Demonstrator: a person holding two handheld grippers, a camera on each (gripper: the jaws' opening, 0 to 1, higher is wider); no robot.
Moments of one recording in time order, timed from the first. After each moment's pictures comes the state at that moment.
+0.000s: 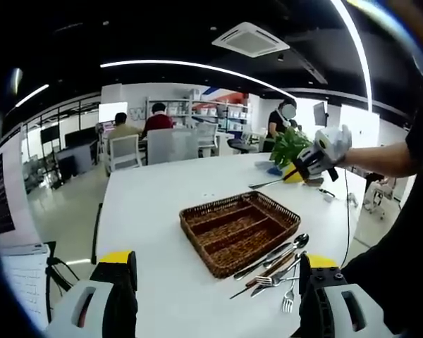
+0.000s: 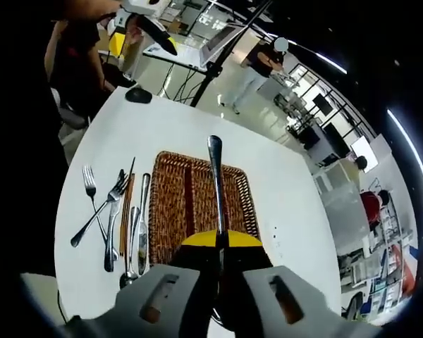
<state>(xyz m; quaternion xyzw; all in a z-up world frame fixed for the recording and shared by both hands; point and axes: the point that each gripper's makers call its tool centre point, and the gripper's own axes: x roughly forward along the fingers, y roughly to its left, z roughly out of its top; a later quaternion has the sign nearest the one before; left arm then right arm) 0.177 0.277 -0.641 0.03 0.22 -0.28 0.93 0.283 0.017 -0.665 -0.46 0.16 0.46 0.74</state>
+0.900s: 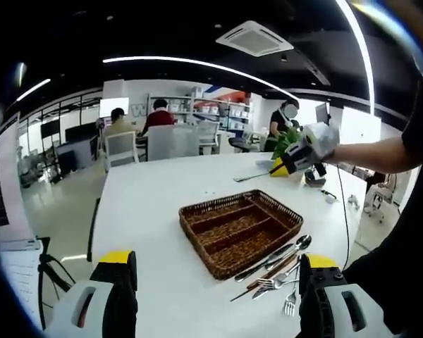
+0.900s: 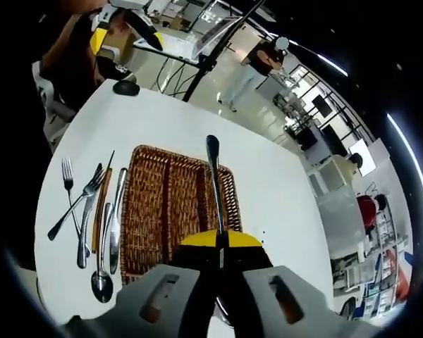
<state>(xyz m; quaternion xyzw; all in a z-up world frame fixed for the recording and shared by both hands) 0.193 0.275 -0.656 0.02 0.23 -0.28 0.93 0.340 0.026 -0.670 -0.48 0.15 0.45 0.74</state>
